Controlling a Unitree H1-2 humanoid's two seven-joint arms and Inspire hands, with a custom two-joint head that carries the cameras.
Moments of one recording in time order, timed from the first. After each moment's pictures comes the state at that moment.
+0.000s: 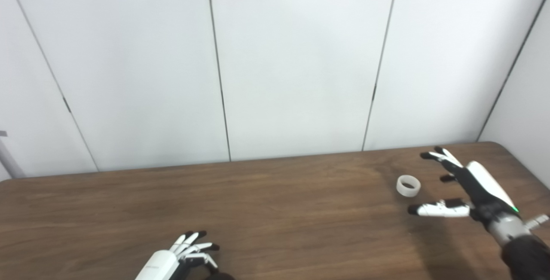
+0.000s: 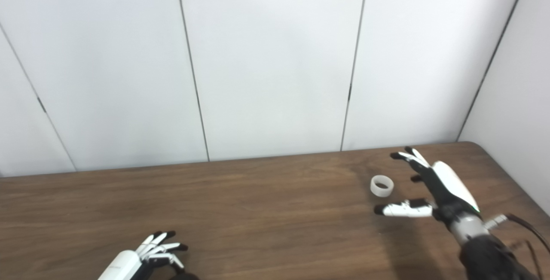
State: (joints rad) left arm -0.07 0.43 -0.28 0.04 0.64 -0.34 0.03; right arm -0.23 -0.56 -0.06 -0.09 -0.45 0.27 0.15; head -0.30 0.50
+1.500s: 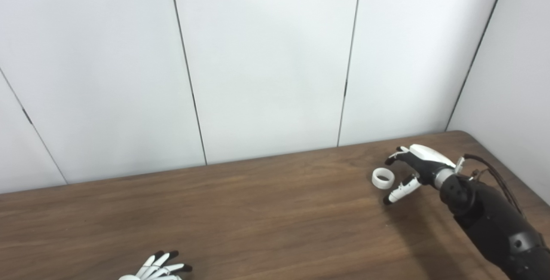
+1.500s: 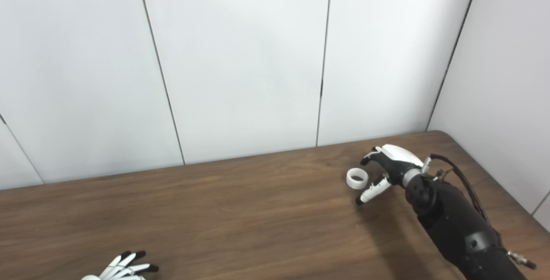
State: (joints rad) left arm 0.01 0.44 -0.19 -0.01 0.62 -0.41 -0.03; right arm -0.56 -0.65 0.22 0.35 -0.62 0.34 0.32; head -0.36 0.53
